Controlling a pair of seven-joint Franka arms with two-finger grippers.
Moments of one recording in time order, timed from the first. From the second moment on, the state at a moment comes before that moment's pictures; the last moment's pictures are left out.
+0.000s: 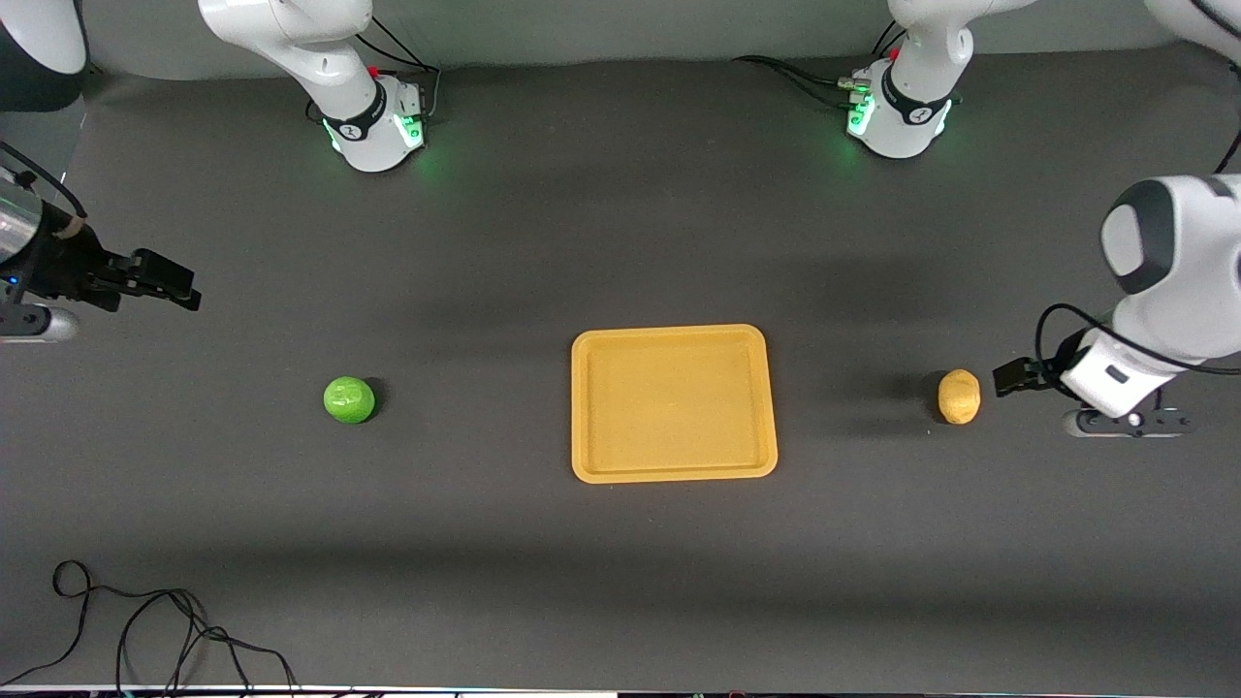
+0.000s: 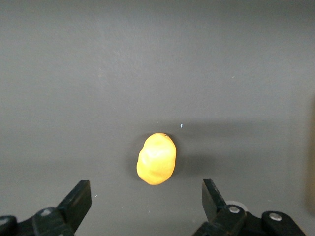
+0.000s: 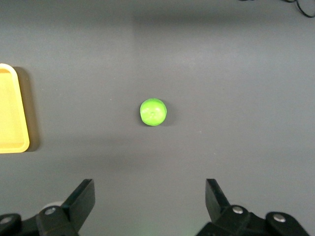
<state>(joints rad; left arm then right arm) 0.23 0.24 -0.21 -1.96 0.05 2.19 0.00 0.06 0.06 -0.03 -1.56 0.00 1.57 0.05</state>
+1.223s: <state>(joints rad) 0.25 0.47 -0.20 -2.11 0.05 2.54 0.00 0.08 0.06 -0.04 -1.72 0.00 1.75 0.05</state>
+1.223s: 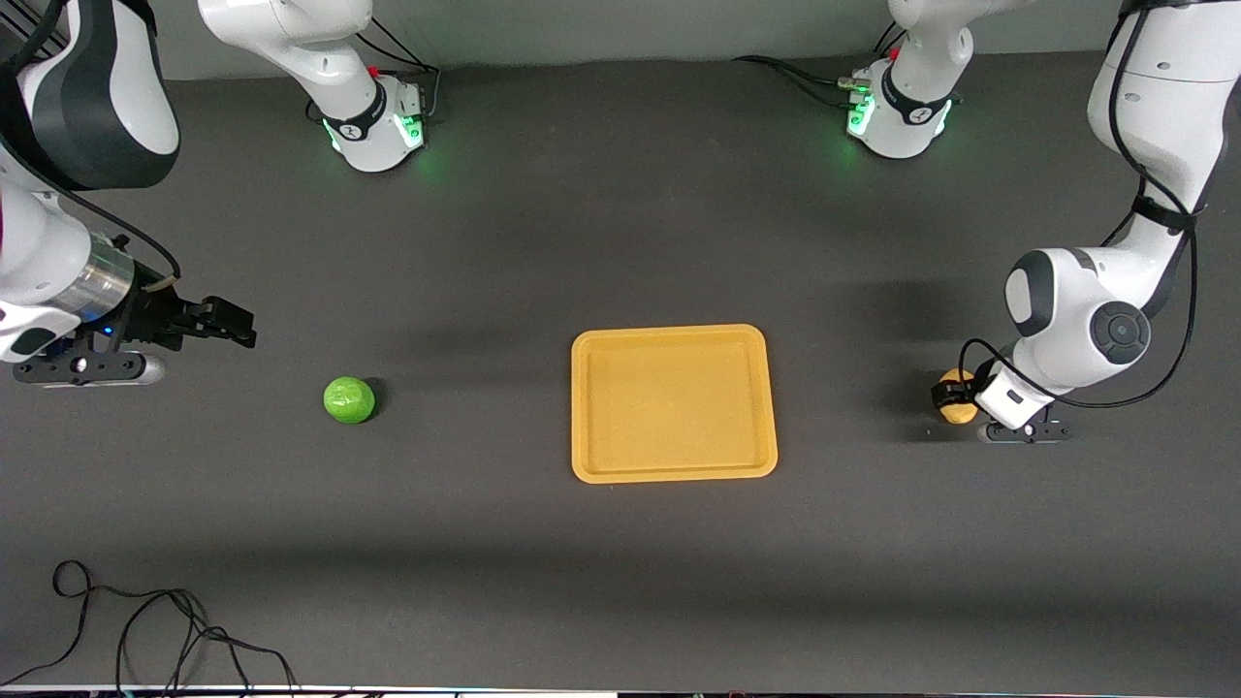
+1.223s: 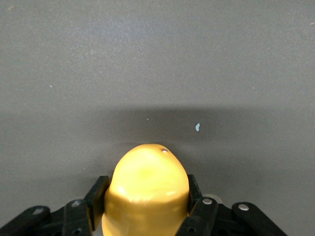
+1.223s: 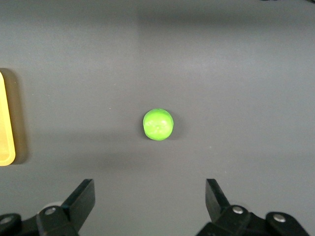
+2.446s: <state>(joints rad) 0.00 0.27 -0.30 -1.59 0.02 1.82 -0.22 0.10 0.10 -0.03 -1.85 0.00 1.95 0.05</state>
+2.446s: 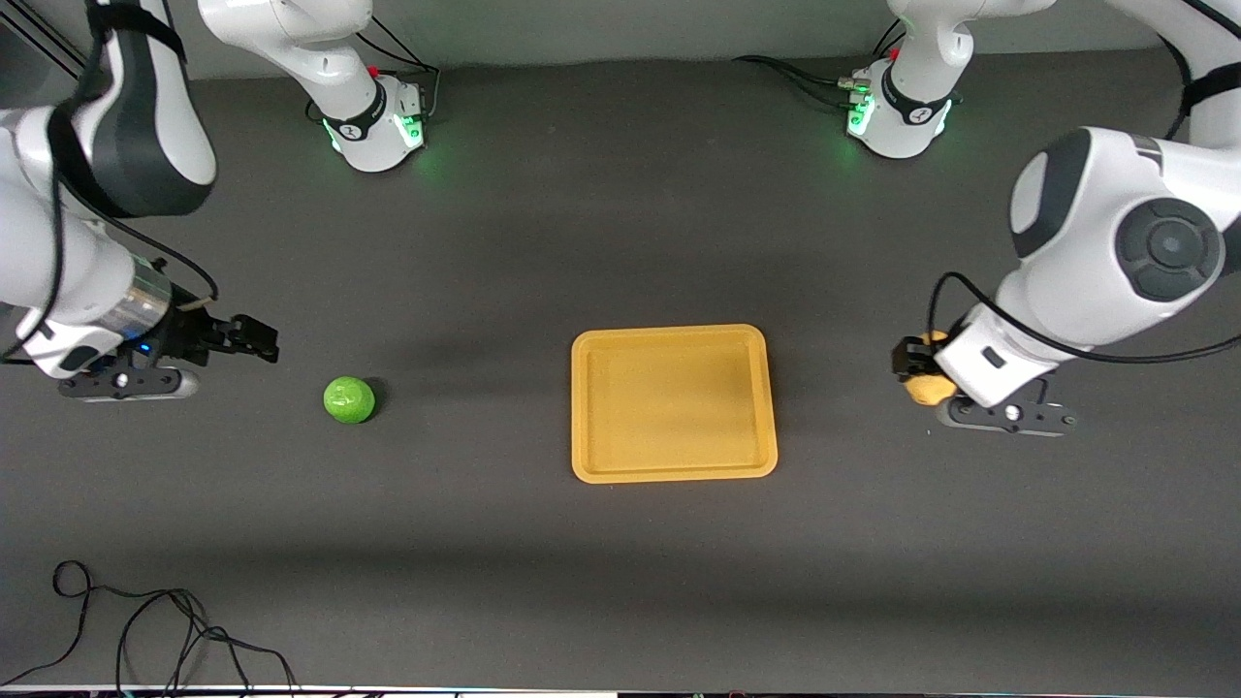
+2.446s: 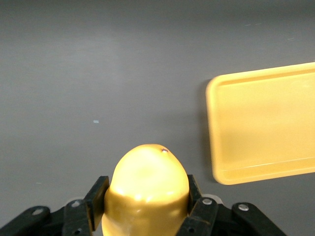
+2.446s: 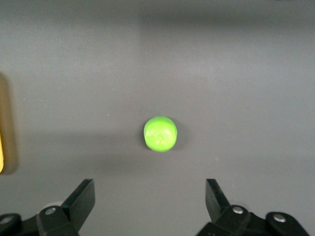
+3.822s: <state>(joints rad) -0.18 0.75 -0.44 -1.53 0.30 2.10 -0.68 0.09 0.40 -0.06 -2.11 -0.01 2.41 0.02</state>
